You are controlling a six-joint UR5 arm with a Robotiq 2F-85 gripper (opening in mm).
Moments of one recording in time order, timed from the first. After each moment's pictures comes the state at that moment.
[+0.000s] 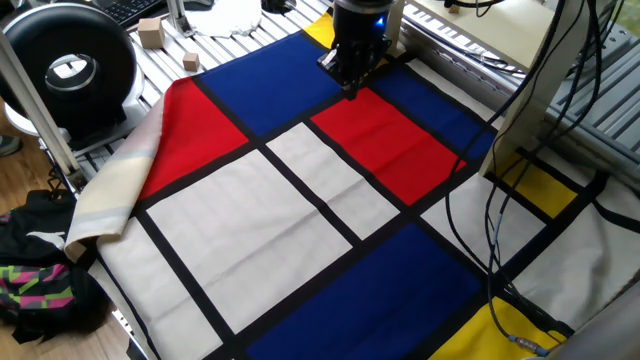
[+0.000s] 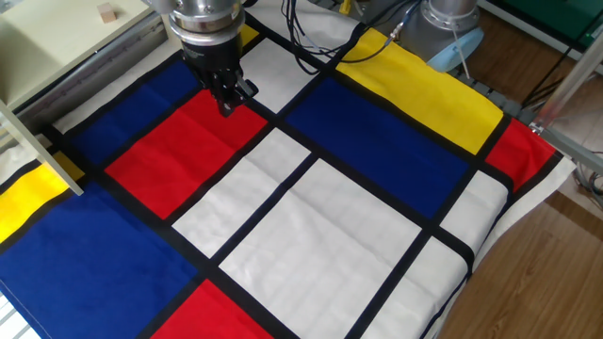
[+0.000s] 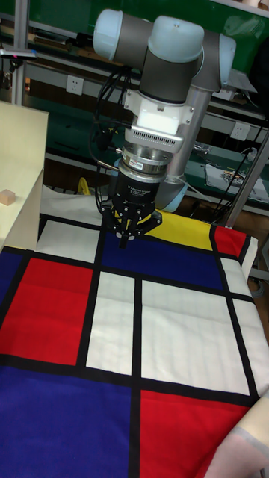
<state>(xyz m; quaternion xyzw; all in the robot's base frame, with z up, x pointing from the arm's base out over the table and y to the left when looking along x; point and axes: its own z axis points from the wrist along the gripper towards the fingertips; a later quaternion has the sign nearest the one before) 0.511 -0.016 0.199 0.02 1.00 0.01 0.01</state>
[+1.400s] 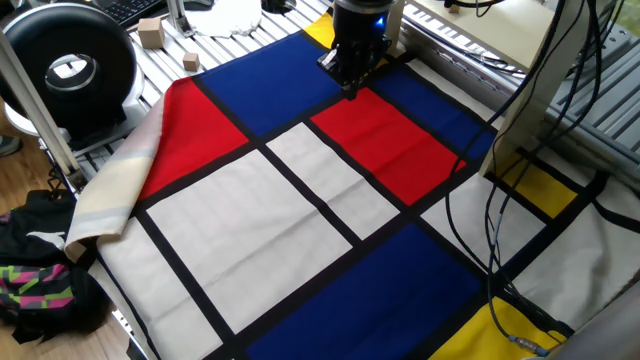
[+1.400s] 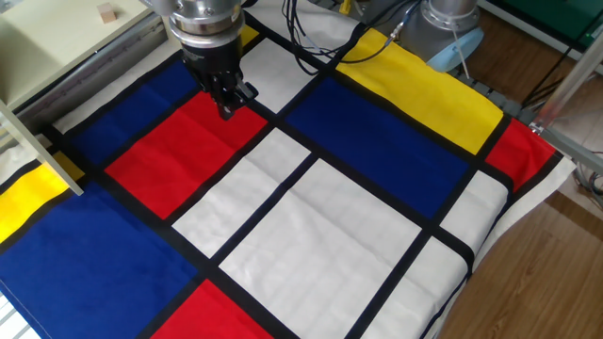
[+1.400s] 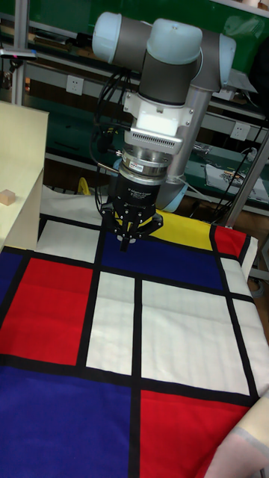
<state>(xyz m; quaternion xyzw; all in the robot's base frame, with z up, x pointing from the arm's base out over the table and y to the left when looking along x) 0.519 -0.011 0.197 0.03 1.00 0.02 0.02</state>
